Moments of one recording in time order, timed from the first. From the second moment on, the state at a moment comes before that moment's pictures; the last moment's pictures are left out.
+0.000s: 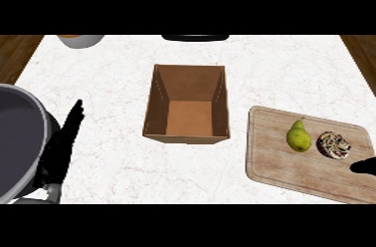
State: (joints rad) left arm 0.00 0.39 -0.19 -1.52 0.02 0.29 0.07; right arm -0.02 -0.79 0.00 -1.57 0.14 0.04 0.70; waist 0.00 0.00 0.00
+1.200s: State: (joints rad) left arm -0.02 0.28 -0.06 -1.53 -0.10 0.16 0.11; right arm -0.08 -0.52 -0.04 -1.50 0.43 0.16 0.83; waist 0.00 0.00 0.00
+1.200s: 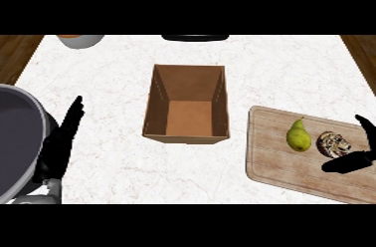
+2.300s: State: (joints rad) left arm 0.01 0.21 0.03 -1.57 -0.18 0.07 0.10; right arm -0.11 -0.37 -0.12 -1.38 0.60 0.16 0.71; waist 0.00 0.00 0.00
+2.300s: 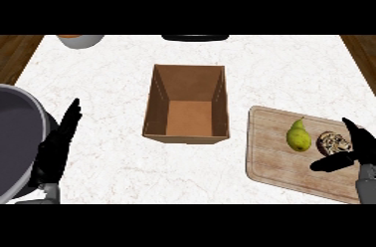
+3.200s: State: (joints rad) left arm 0.01 0.18 0.05 -1.59 -0.20 0.04 0.12; right arm -0.14 -0.40 -0.11 -1.29 0.80 0.02 0.57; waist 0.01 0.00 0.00
